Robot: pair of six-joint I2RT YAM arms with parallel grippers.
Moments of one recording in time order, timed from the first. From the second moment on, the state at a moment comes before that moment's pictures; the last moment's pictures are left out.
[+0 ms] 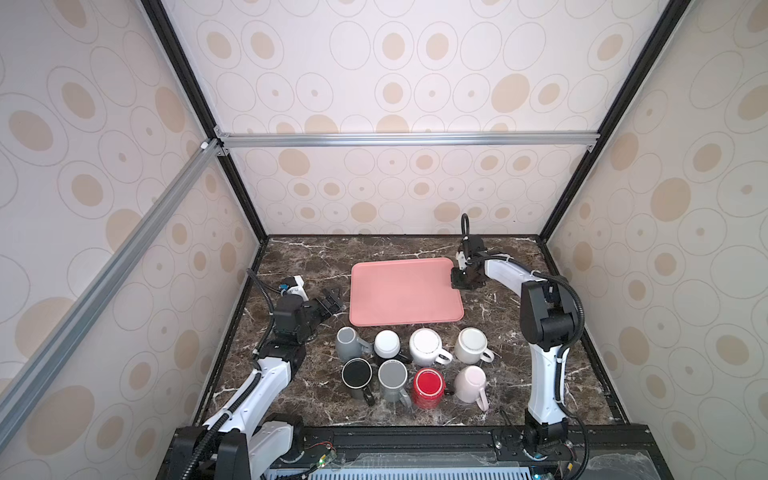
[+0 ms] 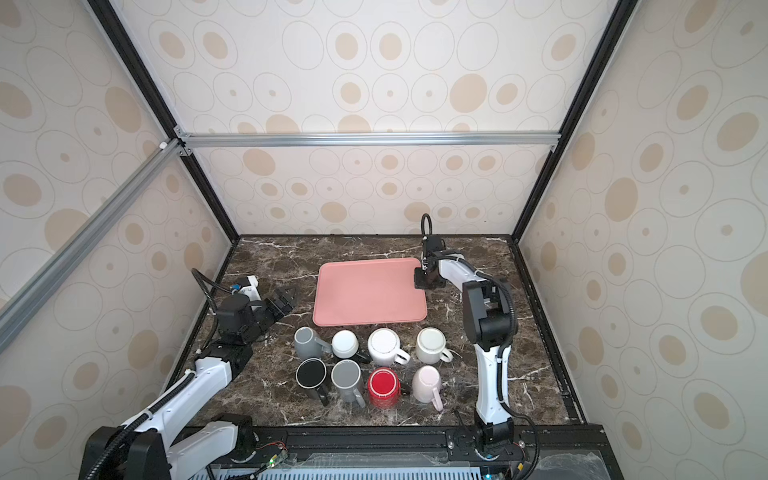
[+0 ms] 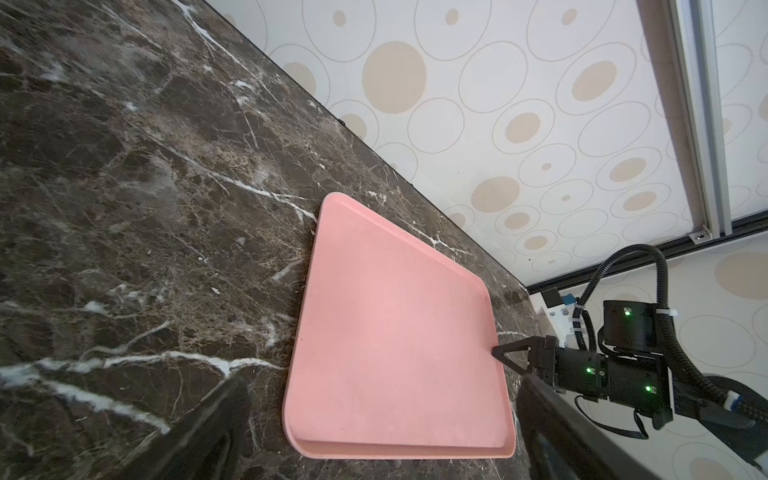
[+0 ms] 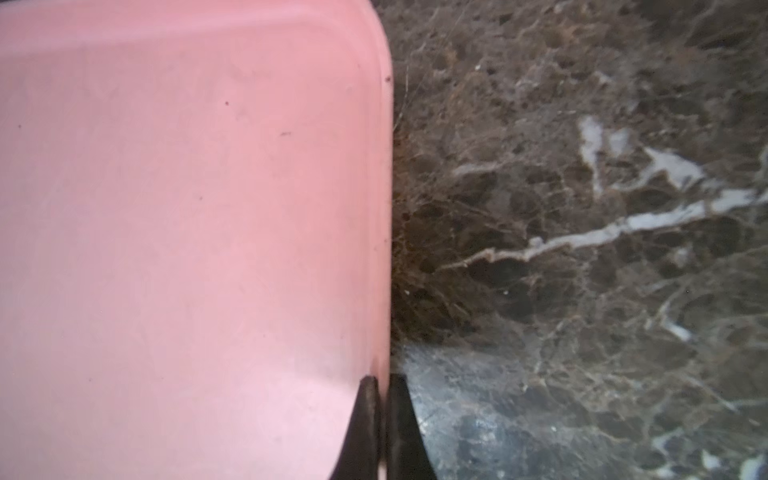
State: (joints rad) left arm -0.12 1.04 0.48 0.21 0.19 -0.78; right arm 0.23 2.17 1.66 -0.67 -0.08 0.21
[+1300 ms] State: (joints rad) left arm -0.12 0.90 0.40 0.23 0.17 -0.79; right arm 0.50 1.05 0.80 -0.53 0.09 0.50
